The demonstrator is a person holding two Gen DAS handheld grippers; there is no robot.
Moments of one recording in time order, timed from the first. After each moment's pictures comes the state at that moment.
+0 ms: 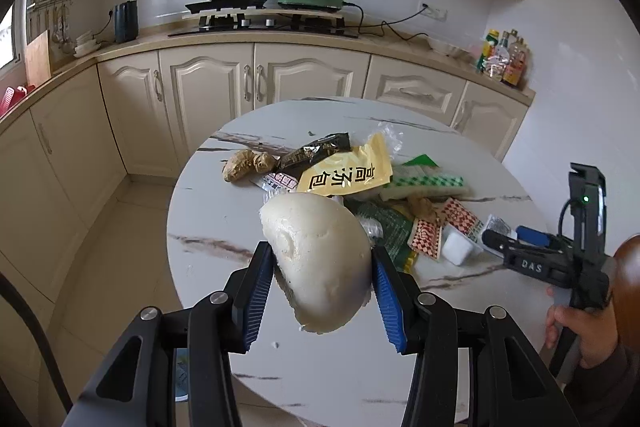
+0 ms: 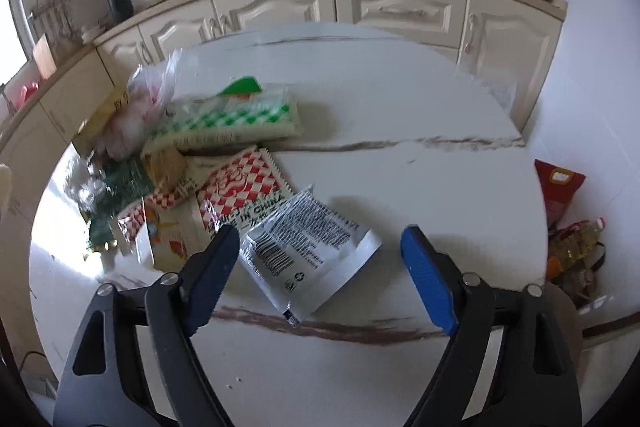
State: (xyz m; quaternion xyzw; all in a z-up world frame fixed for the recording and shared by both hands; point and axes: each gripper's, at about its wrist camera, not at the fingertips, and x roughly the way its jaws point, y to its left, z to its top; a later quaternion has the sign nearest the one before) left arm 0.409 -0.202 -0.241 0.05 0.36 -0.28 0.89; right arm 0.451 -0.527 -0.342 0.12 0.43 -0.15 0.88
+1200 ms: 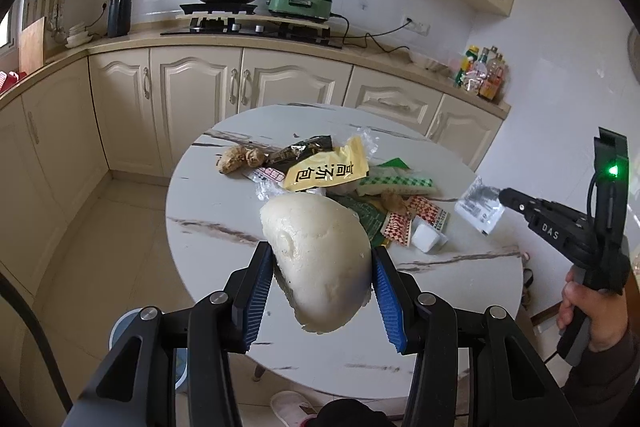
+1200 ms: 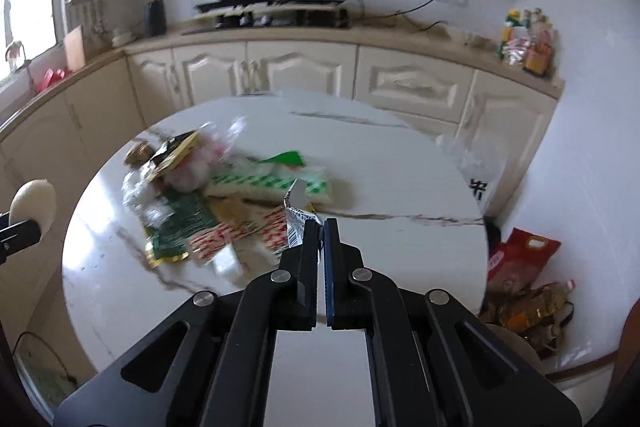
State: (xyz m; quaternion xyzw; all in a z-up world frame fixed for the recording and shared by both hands) left arm 0.384 -0.169 -0.225 0.01 0.35 -0.31 0.89; right arm 0.426 -0.483 -0.260 0.04 0.36 -0.13 0.92
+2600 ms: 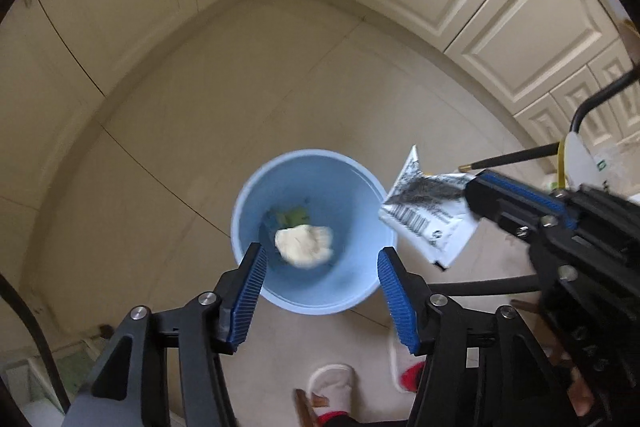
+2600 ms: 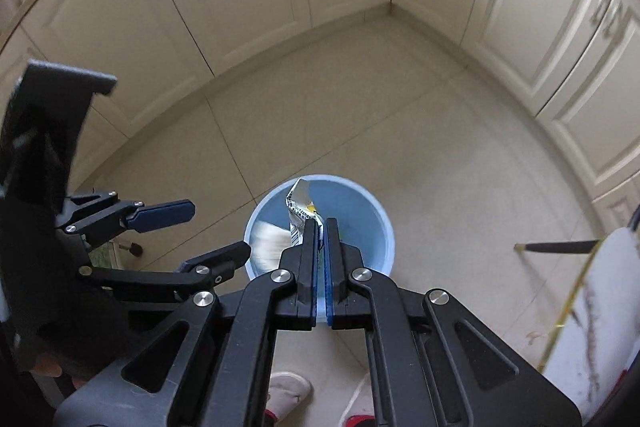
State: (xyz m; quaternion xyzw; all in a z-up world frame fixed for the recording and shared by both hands) left arm 0.574 0.101 -0.480 -0.08 0.61 -0.05 0.79; right arm 0.674 -0.040 -0.539 -0.07 0.55 0.24 0.80
